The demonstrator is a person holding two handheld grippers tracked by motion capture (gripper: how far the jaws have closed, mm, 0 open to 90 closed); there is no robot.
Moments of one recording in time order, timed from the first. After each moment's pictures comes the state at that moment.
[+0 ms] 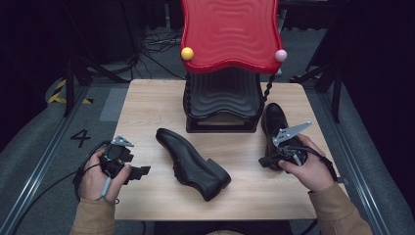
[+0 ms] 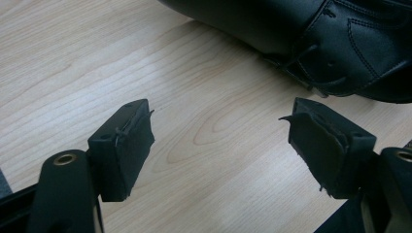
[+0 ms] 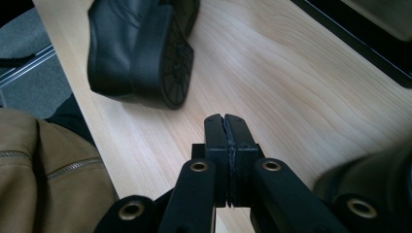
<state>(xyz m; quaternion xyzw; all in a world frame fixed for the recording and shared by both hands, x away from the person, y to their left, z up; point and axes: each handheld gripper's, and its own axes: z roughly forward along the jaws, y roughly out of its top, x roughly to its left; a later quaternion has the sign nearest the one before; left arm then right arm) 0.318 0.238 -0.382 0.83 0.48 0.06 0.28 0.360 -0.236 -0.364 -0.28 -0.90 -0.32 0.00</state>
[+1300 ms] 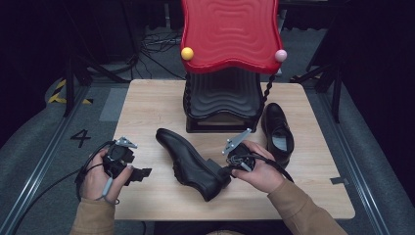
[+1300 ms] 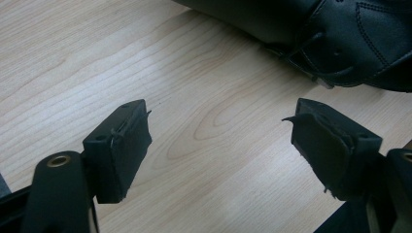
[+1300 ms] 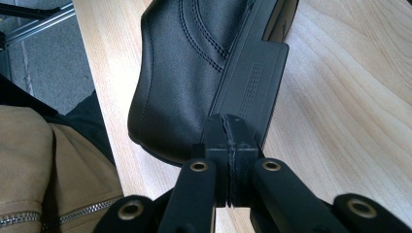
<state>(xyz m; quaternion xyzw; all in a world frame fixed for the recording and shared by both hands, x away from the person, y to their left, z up) 0.320 0.234 -0.386 0.84 0.47 0.06 0.26 0.359 -0.123 -0.396 -0.20 -0.94 -0.28 0.04</state>
